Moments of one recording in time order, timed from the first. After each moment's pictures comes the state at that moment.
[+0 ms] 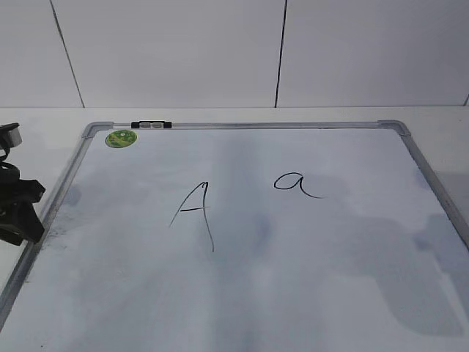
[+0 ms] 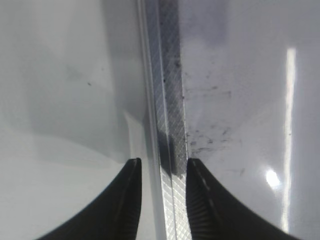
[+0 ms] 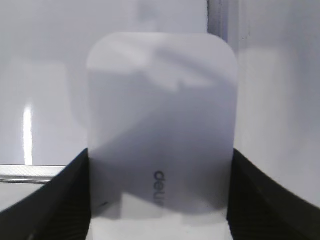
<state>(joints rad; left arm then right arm) 0.02 1.81 -1.00 -0.43 0.81 0.35 0.01 0.96 -0.67 0.07 0.99 -0.03</state>
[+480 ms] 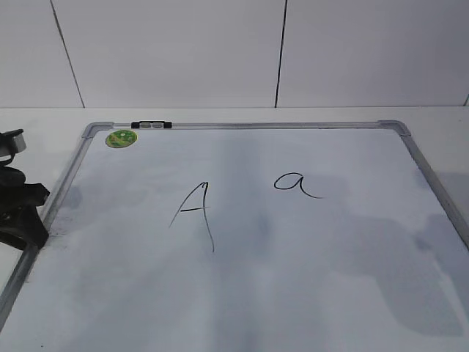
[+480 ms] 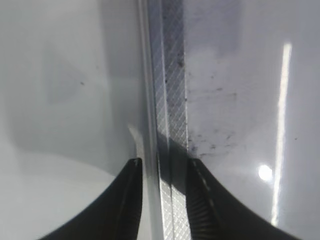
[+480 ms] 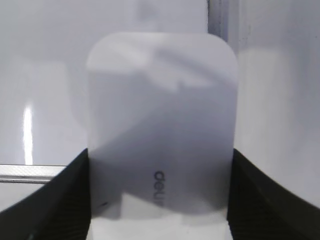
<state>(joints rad) 0.02 1.84 -1.01 -0.45 0.81 0.35 0.01 0.96 -0.67 0.07 0.99 -0.03</state>
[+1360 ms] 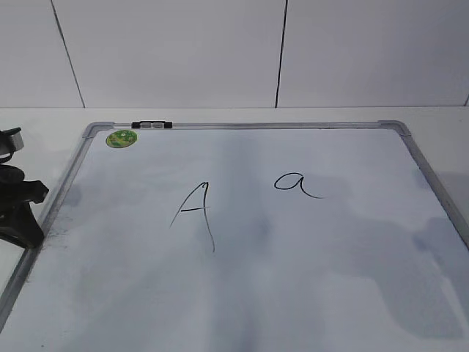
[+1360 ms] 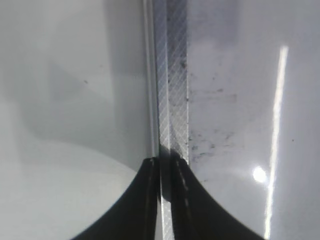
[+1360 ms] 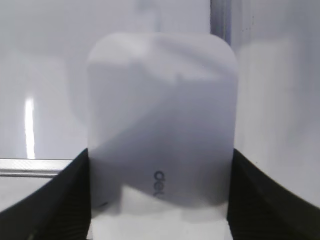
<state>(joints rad) 0.02 1.84 -1.01 -0.46 0.82 0.34 0.01 0.97 -0.67 0.08 1.00 -0.02</state>
